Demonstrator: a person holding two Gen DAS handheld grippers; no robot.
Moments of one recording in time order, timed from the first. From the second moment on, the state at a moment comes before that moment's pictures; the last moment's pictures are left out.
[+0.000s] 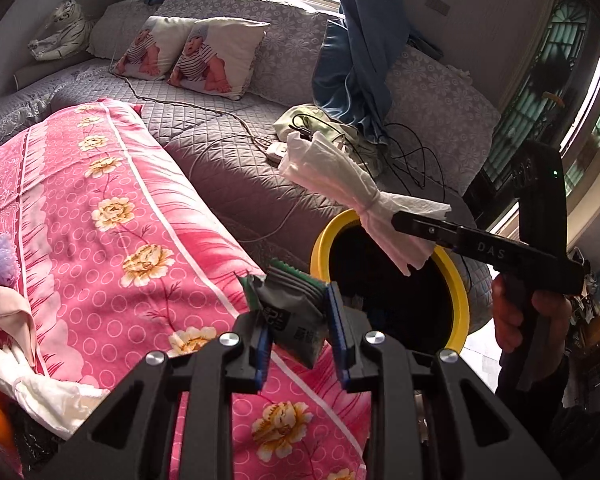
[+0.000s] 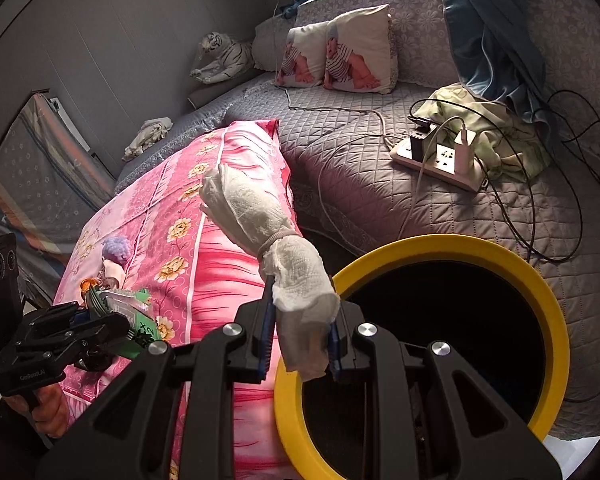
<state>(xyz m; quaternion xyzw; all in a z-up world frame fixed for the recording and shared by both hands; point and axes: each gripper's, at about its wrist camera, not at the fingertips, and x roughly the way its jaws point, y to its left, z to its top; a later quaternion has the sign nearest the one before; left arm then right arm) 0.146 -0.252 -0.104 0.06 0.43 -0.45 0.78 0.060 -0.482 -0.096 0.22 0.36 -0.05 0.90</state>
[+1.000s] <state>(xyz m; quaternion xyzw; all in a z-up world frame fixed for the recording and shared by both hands) 0.098 -0.377 -0.133 0.11 0.45 -0.54 0.70 -0.001 -0.558 -0.128 0.26 0.37 -0.18 0.88</state>
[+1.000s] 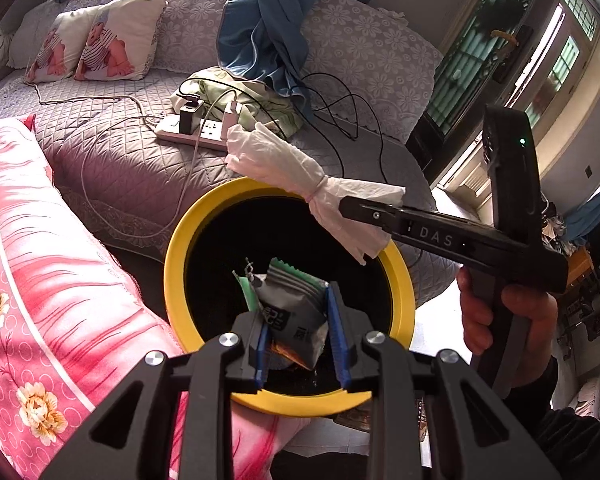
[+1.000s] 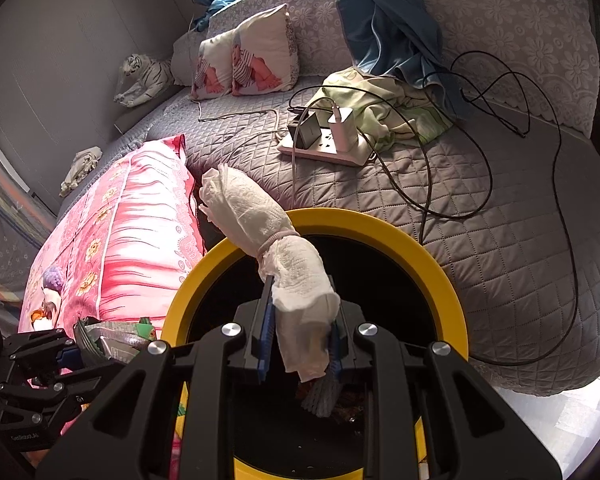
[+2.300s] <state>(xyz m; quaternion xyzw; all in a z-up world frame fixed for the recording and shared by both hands) 0.171 -0.244 -0.096 0.02 0.42 -0.43 0.80 0.032 -0.514 -0.098 0.24 0.36 -0.12 0.90</state>
